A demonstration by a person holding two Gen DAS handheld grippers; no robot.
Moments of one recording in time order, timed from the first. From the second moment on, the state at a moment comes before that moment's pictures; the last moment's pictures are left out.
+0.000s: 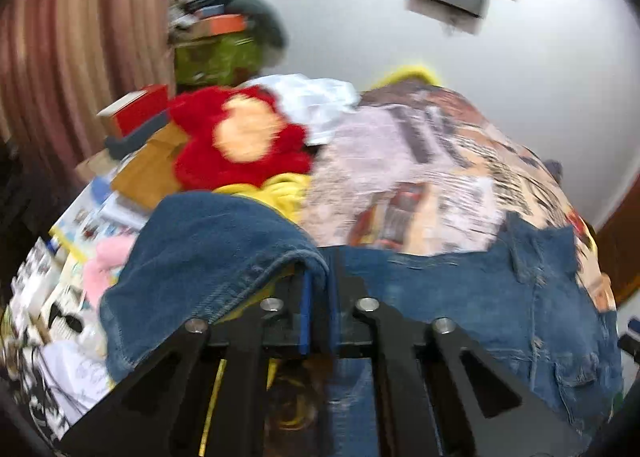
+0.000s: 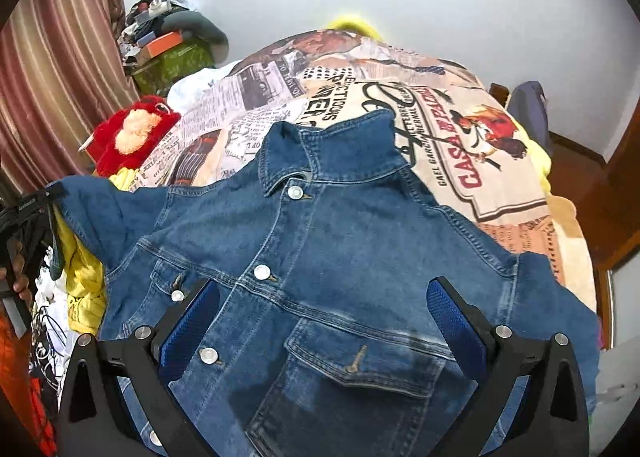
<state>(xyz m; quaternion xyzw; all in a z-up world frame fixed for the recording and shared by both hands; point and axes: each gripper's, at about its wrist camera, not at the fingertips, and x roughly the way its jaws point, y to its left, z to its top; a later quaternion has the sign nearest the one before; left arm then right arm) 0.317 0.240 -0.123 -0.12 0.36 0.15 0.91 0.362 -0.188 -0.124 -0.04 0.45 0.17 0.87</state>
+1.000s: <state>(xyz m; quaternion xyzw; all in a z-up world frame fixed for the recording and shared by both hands) 0.289 0.166 -0.182 -0.10 0.43 0.04 0.90 0.339 -0.196 -0.126 -0.07 0.45 0.16 0.88</state>
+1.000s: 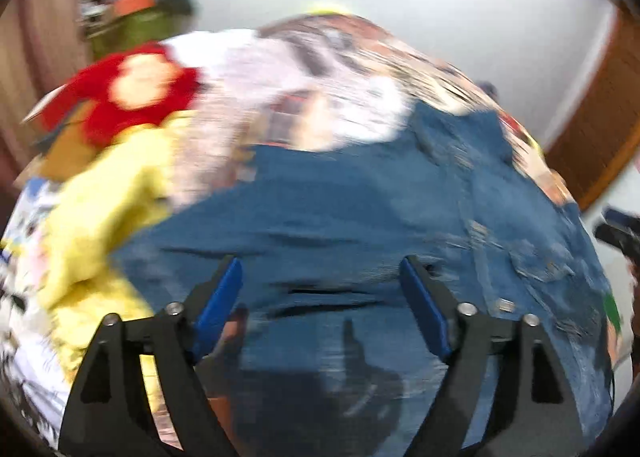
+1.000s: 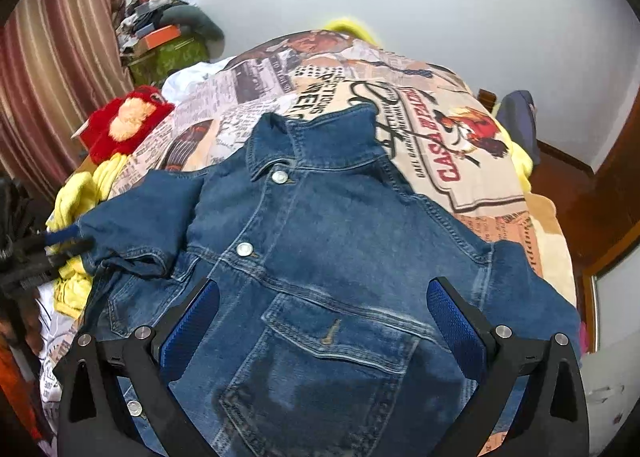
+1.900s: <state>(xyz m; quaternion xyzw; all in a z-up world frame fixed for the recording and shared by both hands) 0.305 0.204 -0.208 -0.09 0.46 0.09 0.88 0.336 -0.162 -0.136 -0.11 0.44 0.18 0.87</state>
